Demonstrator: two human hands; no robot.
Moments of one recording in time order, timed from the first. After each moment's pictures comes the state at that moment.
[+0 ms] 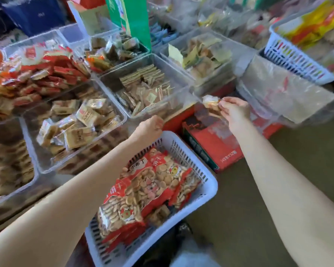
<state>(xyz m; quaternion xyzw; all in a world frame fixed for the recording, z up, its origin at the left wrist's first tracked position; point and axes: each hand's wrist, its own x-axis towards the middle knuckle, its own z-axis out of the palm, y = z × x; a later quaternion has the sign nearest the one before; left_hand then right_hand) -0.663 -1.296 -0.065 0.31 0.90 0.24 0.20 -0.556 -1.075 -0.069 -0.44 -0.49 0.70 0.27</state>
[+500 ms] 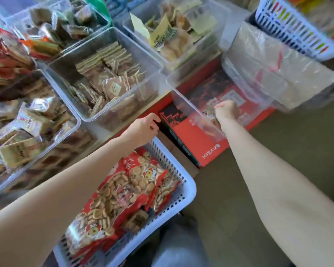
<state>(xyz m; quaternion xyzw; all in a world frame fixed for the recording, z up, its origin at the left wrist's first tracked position) -0.666 -1.198 -0.109 0.36 0.87 0.17 0.29 -0.565 -0.974 -0.167 -0.60 -0.66 0.44 0.11</state>
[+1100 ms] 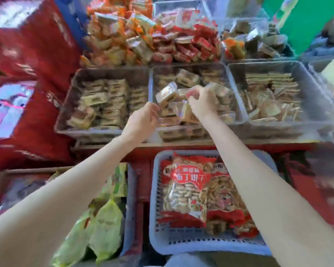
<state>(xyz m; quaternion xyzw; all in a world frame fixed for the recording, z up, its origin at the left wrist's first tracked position) -0.718 -1.598 -0.070 0.03 0.95 0.31 0.01 -0.764 -1.422 -0.064 -0.03 -0.89 0.45 0.05</state>
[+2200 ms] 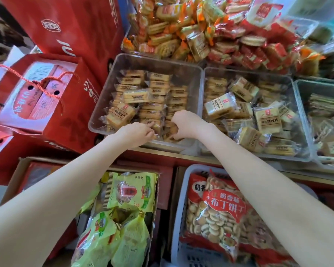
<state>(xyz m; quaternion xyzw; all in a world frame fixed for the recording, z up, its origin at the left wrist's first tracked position) -0.770 -1.745 -0.111 0.06 0.95 0.09 0.30 -0.827 -1.574 -0.106 0.33 -0.92 0.03 -0.23</state>
